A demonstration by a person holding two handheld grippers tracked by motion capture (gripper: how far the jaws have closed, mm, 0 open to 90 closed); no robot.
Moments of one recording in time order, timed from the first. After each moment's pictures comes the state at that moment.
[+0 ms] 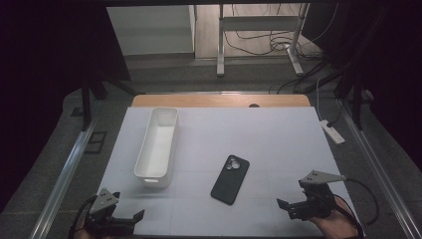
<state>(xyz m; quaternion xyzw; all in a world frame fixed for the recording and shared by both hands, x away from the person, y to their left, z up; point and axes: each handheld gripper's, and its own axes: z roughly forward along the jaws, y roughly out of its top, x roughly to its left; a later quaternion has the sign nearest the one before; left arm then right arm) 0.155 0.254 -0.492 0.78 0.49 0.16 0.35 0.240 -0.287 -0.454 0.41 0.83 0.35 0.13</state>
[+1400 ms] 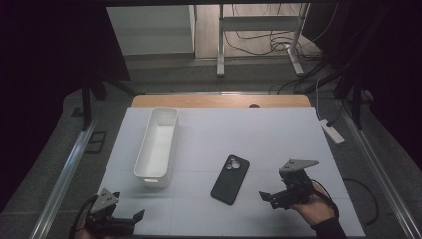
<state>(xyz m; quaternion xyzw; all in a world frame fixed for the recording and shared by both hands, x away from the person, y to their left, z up) 0.155 0.254 -0.492 0.78 0.49 0.16 0.35 0.270 -0.243 -0.453 0.37 0.86 0.34 0.09</state>
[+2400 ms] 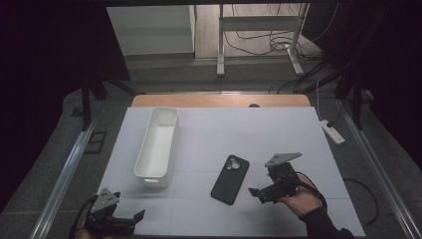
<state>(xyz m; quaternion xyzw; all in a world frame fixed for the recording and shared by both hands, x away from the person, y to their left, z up) 0.156 0.253 -0.493 0.78 0.49 0.16 0.34 0.288 -0.214 -0.455 0.34 0.88 0.33 0.08</state>
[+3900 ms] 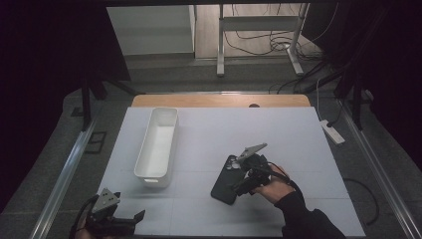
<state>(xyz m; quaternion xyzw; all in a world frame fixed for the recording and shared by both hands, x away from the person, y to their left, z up) 0.156 0.252 -0.493 0.79 0.49 0.16 0.34 0.317 -0.150 -0.468 0.29 0.91 0.29 0.06</state>
